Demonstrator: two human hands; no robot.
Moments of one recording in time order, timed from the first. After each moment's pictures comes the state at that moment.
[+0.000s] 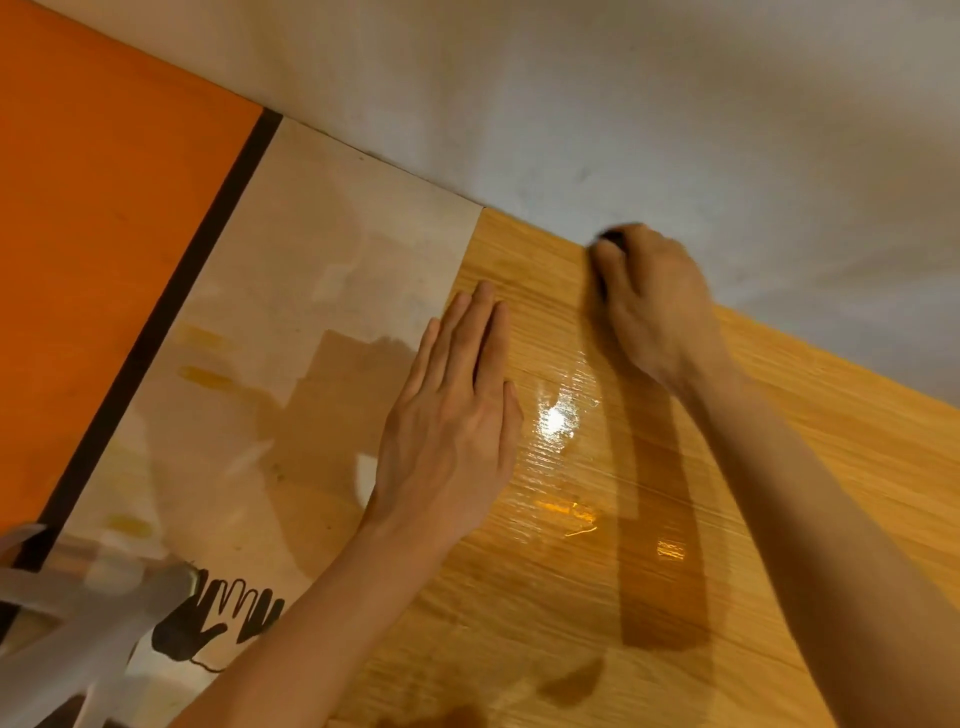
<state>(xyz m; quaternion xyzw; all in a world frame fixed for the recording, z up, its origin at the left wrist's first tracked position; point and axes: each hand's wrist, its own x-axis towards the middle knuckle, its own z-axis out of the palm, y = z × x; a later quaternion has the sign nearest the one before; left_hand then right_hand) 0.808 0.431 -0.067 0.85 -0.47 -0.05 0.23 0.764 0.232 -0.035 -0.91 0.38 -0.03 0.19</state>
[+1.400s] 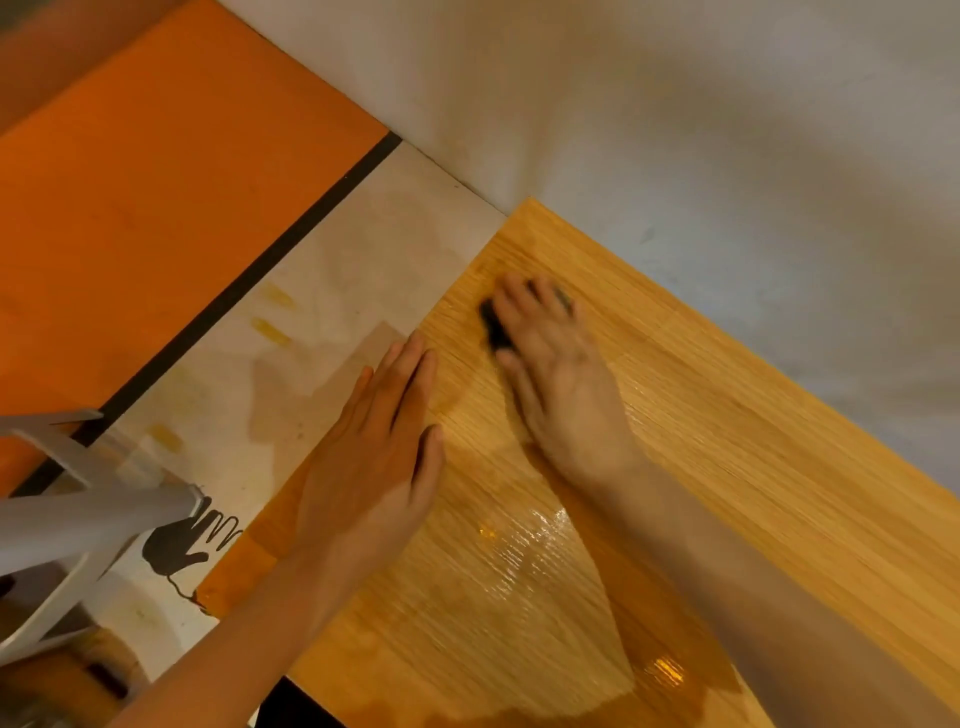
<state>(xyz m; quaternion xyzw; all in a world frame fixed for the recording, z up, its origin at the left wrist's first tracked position) 0.740 0.506 -0.060 0.92 -0.35 -0.07 0.18 0.712 0.307 -0.045 -0.97 0.06 -0.05 0.24</state>
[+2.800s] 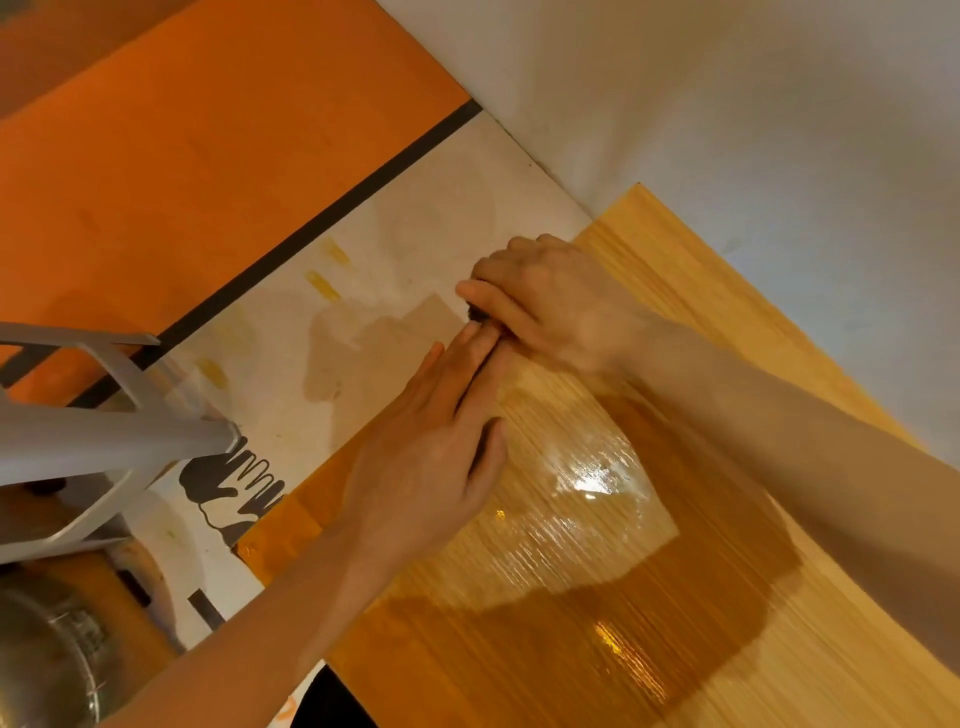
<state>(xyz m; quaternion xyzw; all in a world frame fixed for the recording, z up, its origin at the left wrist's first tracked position) 0.739 0.506 -0.056 0.92 -0.34 -0.07 0.19 0.816 0.324 -0.042 -0.96 -0.22 0.05 0.15</state>
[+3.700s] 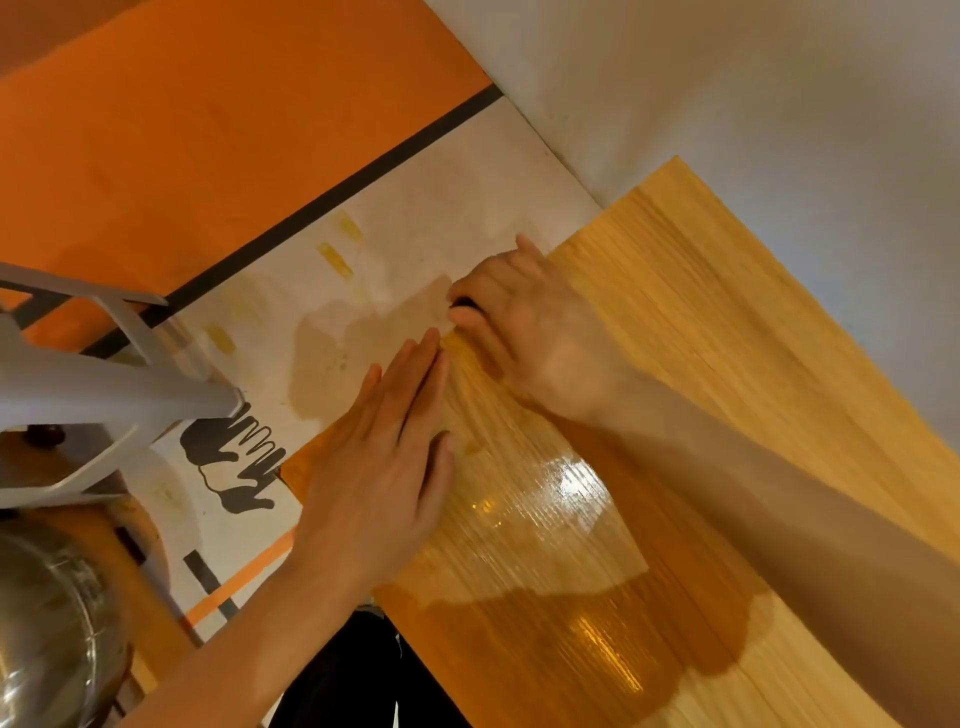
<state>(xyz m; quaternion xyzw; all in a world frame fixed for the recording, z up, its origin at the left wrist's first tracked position) 0.689 0.567 -0.055 0.95 -0.25 -0.07 0.18 0.765 0.373 -0.049 -0.96 -0.20 0.01 0.20</state>
